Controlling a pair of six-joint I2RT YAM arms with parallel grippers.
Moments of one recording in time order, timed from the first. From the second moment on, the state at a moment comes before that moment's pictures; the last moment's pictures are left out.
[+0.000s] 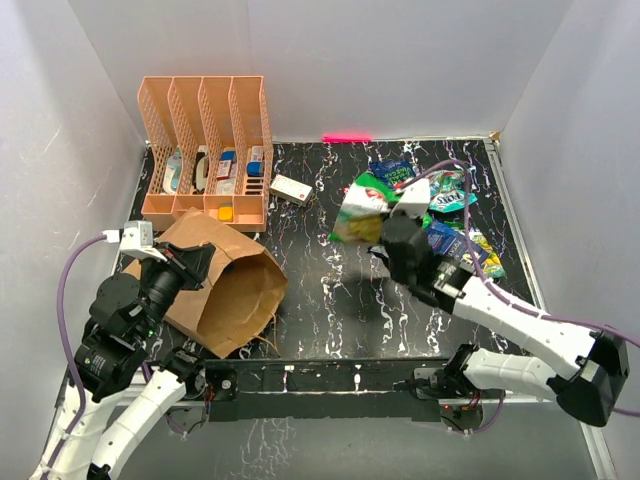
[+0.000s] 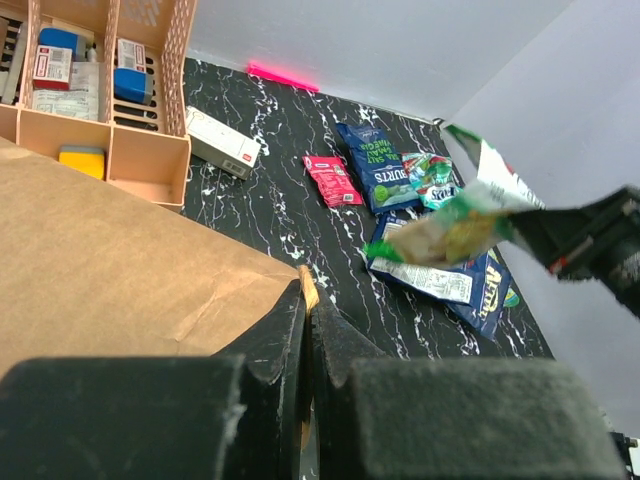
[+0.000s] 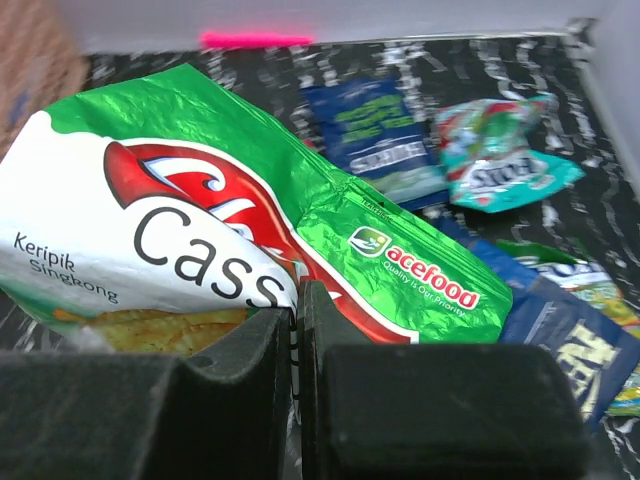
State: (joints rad) left arm -0.48 0.38 0.86 -0.58 -0.14 -0.52; right arm 0.92 1.04 0.86 -0.16 0.87 0.27
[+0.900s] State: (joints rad) left arm -0.48 0.33 0.85 -0.59 -0.15 -0.50; right arm 0.38 1.36 1.05 -0.21 -0.12 0.49
